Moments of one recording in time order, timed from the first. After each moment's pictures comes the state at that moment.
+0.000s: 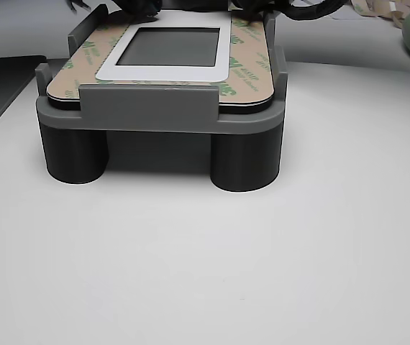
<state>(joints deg) 43.3 94.7 113.6 36.0 12.6 -88.4</state>
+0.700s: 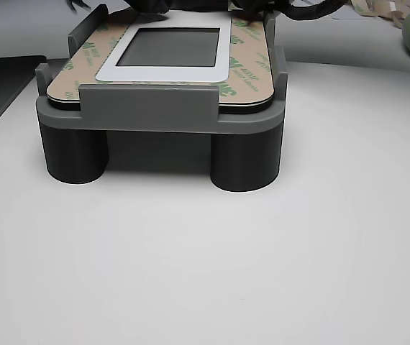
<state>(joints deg) 42.3 94.4 114.8 32.0 11.5 -90.9</state>
